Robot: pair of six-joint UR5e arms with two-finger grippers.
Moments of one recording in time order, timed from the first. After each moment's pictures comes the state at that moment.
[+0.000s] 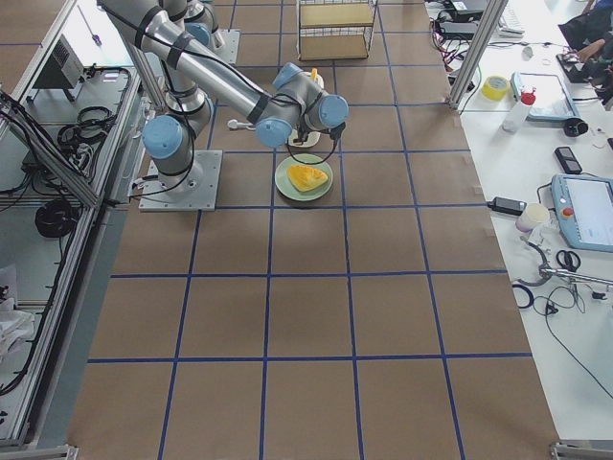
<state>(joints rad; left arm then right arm) -1.57 -1.46 -1.67 -1.52 1.59 -0.08 1.21 -1.47 1.99 -1.53 -1.07 -0.38</state>
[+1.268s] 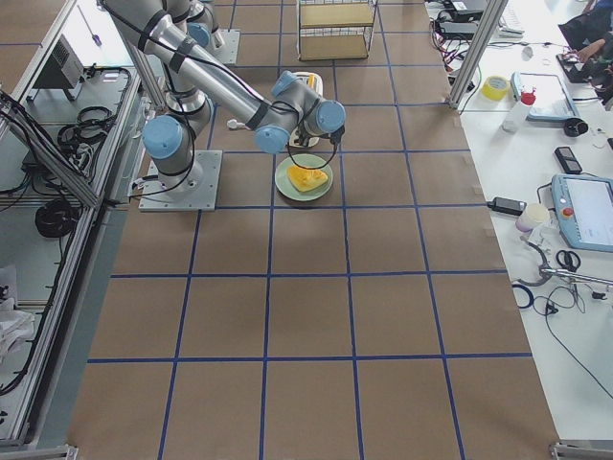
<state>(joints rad) -1.57 -1.46 -1.67 -1.52 1.59 -0.08 1.21 -1.45 2.05 -1.65 -1.08 -0.38</state>
